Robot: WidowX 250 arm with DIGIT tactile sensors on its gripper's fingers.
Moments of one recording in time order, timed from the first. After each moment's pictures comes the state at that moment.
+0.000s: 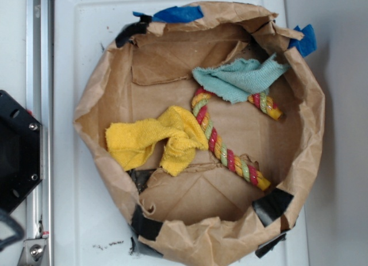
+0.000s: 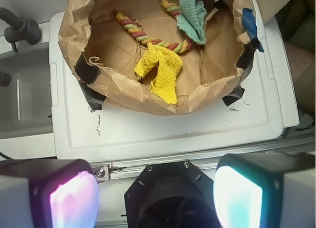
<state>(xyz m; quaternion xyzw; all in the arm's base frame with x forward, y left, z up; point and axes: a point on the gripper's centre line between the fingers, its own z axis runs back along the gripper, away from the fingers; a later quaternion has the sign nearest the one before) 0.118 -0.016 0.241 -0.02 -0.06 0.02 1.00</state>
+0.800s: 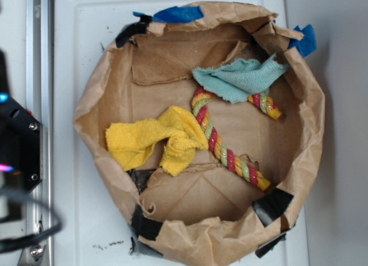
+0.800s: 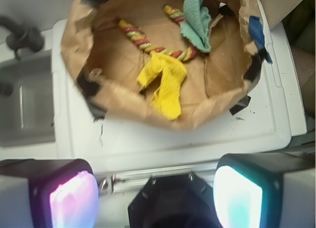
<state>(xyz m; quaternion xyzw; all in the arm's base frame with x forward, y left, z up) 0.148 -0.011 0.230 -0.03 -0.05 0.04 1.00</state>
